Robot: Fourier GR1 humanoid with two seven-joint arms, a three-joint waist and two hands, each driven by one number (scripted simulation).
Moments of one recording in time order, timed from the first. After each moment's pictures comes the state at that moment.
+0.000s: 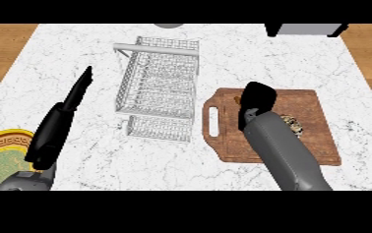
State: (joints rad) left arm -0.08 0.40 -0.17 -1.66 -0.11 0.10 -0.05; right arm -0.61 -0.11 0.34 -0.91 0.99 0.17 1.02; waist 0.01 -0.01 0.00
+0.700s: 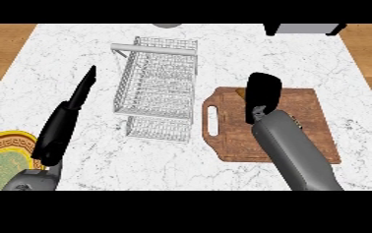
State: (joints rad) left arm -0.09 0.33 -0.14 -1.64 -0.17 0.07 -0.05; right arm -0.60 -0.17 0.38 -1.02 1.14 0.13 0.87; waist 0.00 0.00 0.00
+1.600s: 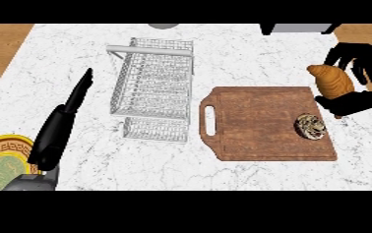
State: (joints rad) left arm -0.06 0.33 -0.12 -1.67 -0.18 0.06 -0.05; right arm -0.39 -0.58 -0.03 -1.59 0.53 0.25 0.25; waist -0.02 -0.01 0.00
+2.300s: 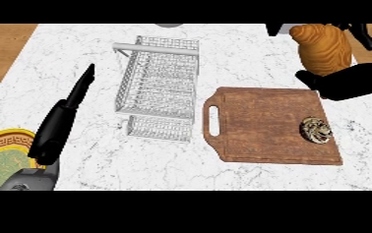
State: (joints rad) left arm -0.10 0.31 -0.10 -1.66 -0.19 0.02 -0.04; right arm -0.72 -0.48 -0.02 -1.85 0.35 0.41 0.60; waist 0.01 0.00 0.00
